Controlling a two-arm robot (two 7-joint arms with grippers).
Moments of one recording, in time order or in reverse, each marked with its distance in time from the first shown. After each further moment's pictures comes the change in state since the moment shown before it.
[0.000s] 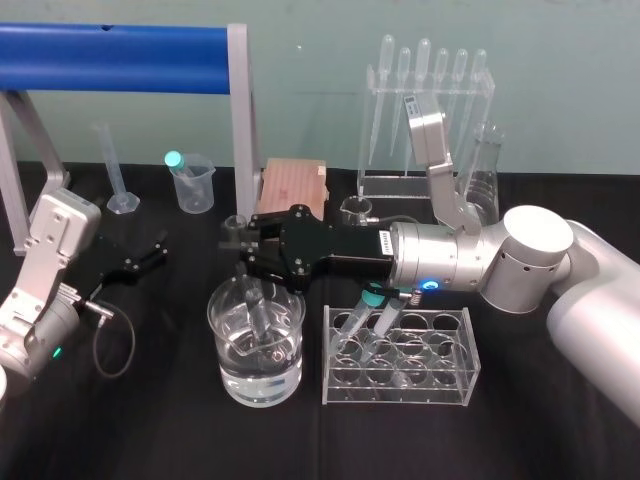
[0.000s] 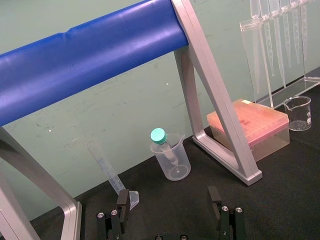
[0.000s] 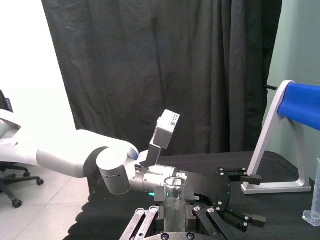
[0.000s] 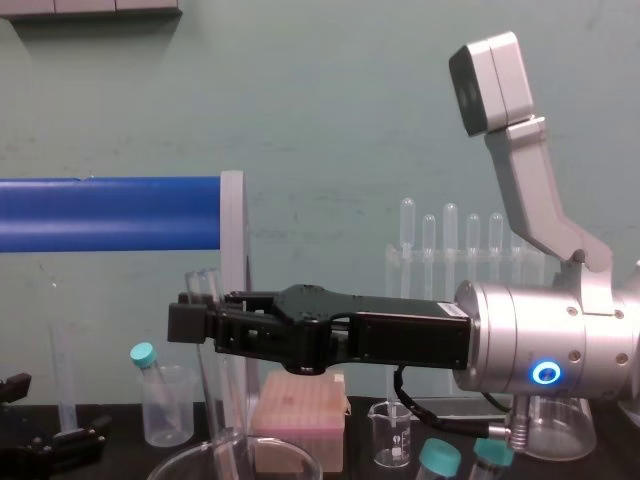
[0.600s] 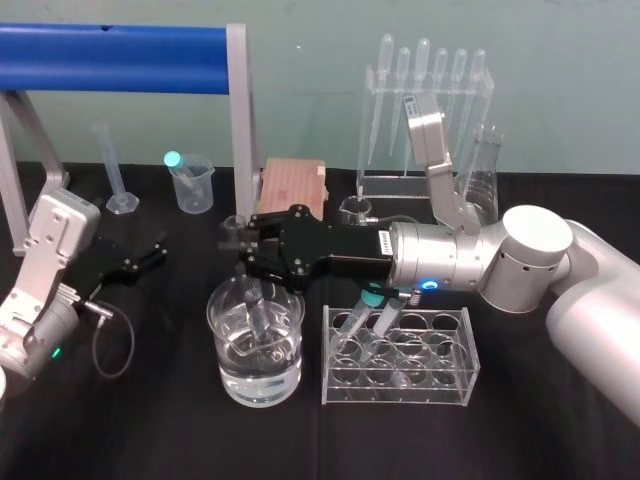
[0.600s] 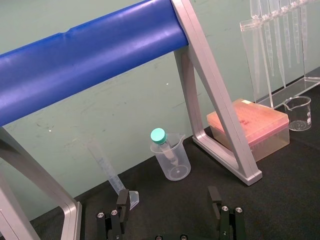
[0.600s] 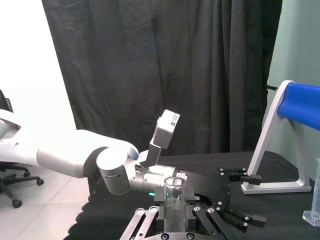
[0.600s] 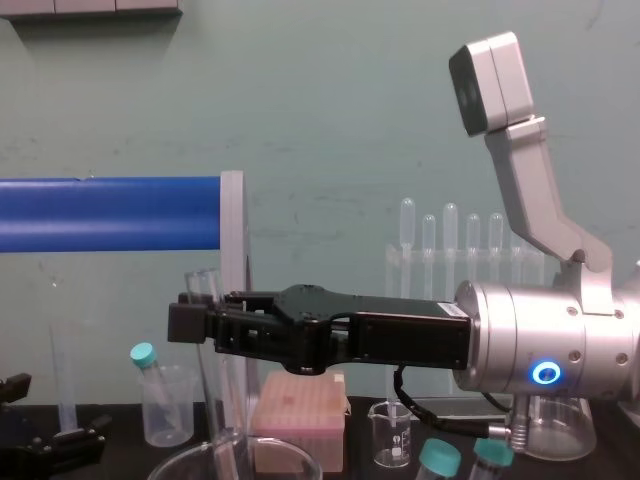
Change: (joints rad) left arm 0.000 0.000 0.000 0.000 0.000 0.000 0.000; right arm 0.000 0.000 0.000 0.000 0.000 0.000 0.000
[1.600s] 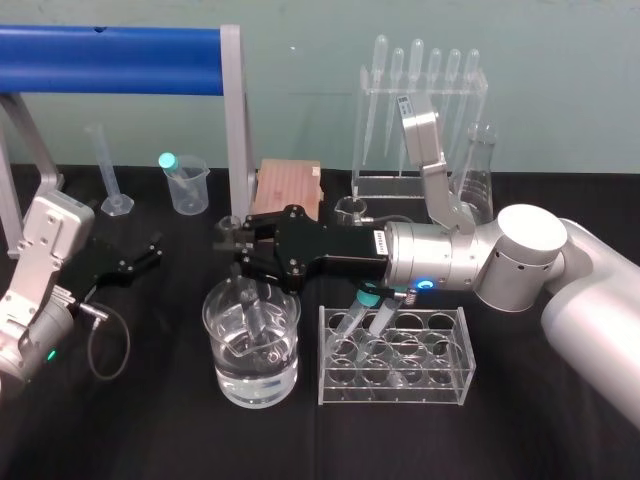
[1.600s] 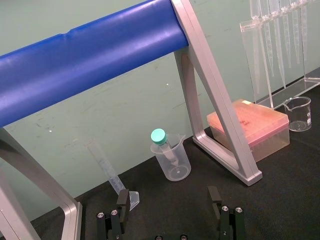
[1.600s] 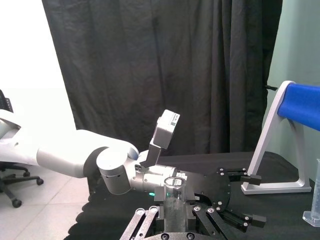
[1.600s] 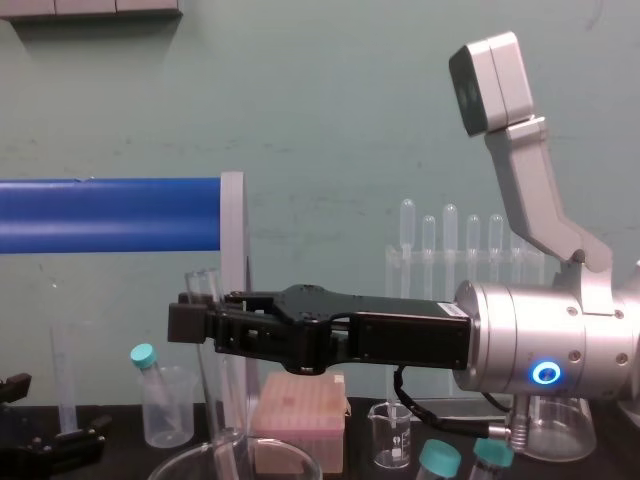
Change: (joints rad) left arm 0.000 0.000 0.000 0.000 0.000 0.000 0.000; right arm 0.000 0.000 0.000 0.000 0.000 0.000 0.000
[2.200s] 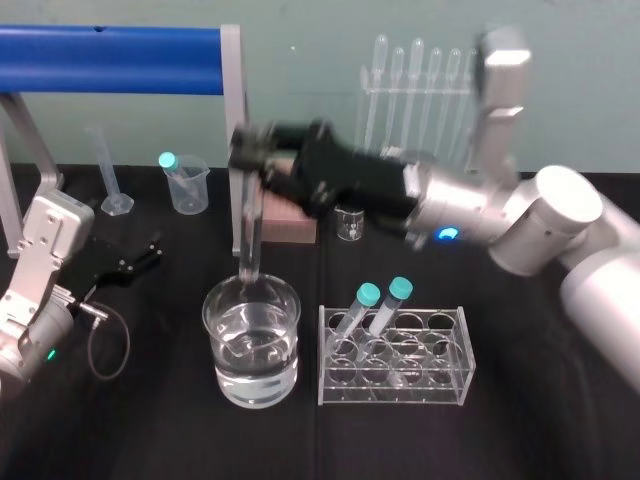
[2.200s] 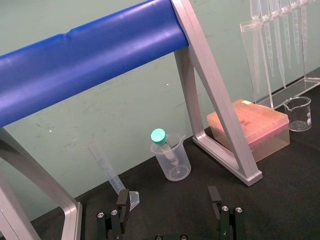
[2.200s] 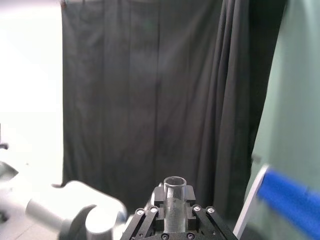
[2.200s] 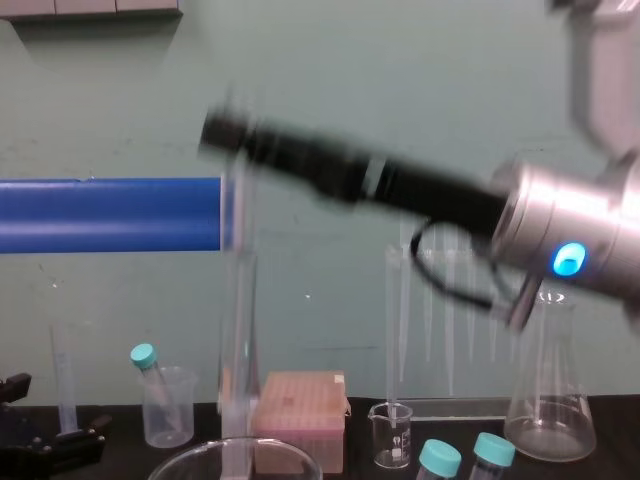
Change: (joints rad) left arm 0.000 0.000 0.000 0.000 0.000 0.000 0.000; right arm -0.004 0.005 0.114 -0.085 0.090 -0.120 0.035
